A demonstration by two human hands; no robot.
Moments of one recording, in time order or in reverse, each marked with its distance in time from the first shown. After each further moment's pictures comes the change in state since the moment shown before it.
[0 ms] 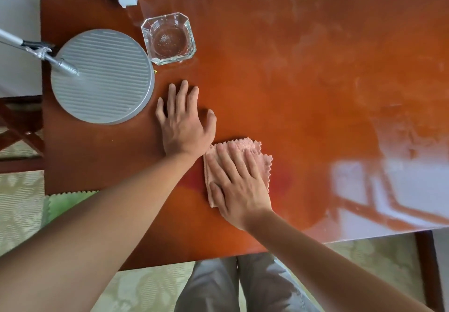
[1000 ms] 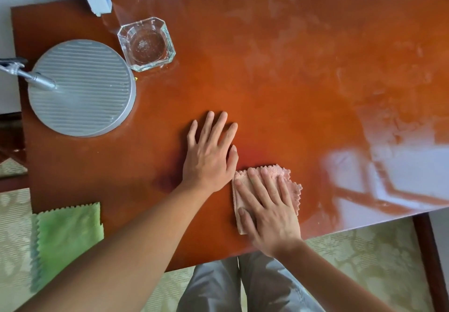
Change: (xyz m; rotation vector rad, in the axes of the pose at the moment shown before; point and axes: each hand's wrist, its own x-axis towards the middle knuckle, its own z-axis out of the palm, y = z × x) left_hand -0.053 0.037 0.014 0.043 -0.134 0.442; right_hand -0.081 0.032 0.010 0.054 0.107 0.187
